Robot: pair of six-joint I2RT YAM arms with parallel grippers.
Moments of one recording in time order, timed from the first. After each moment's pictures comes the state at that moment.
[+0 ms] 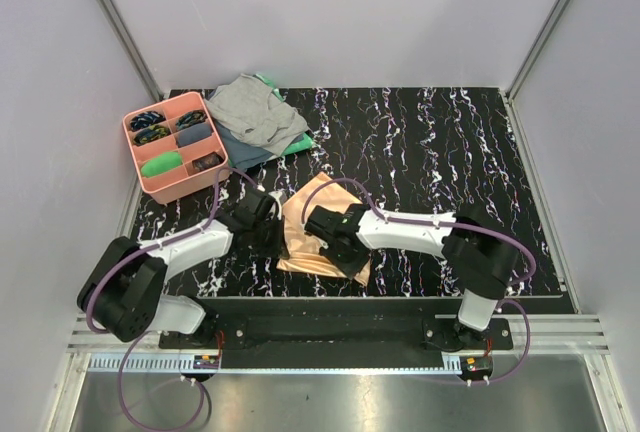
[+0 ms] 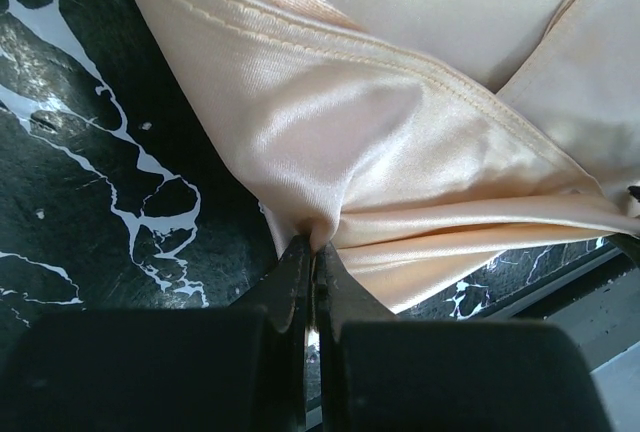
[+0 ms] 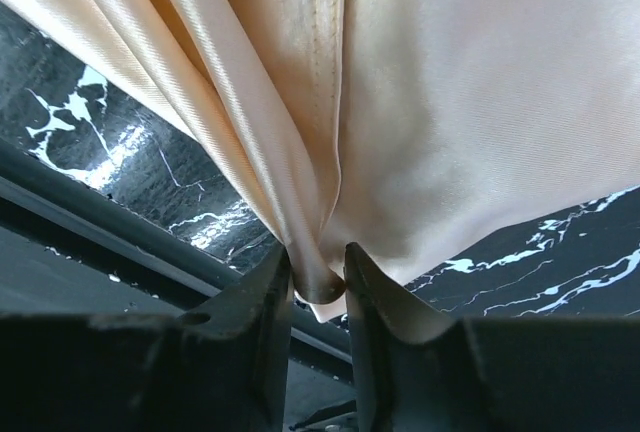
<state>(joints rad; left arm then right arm) -0.55 1.34 0.58 -0.31 0.23 -0.51 1.06 1.76 1.14 -0.80 0.05 0.21</state>
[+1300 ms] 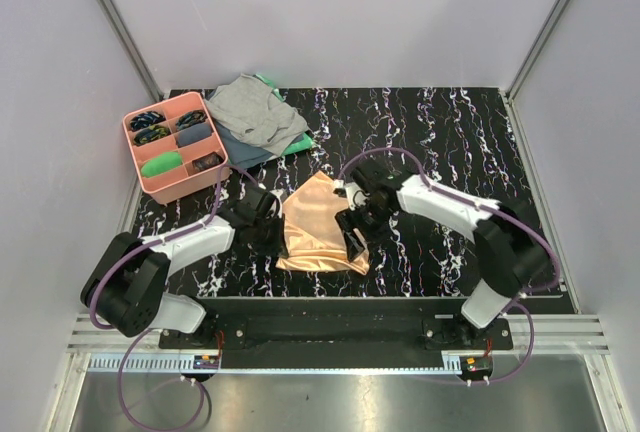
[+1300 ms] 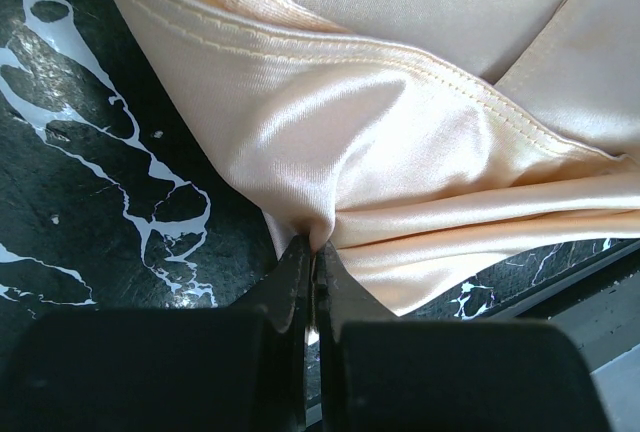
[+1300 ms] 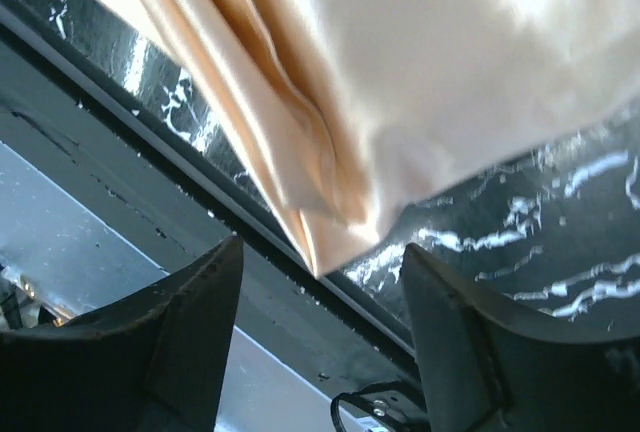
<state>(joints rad) -0.54 1.37 0.62 -0.35 0.23 -0.49 0.69 1.72 1.17 -0.84 -0.42 0.12</state>
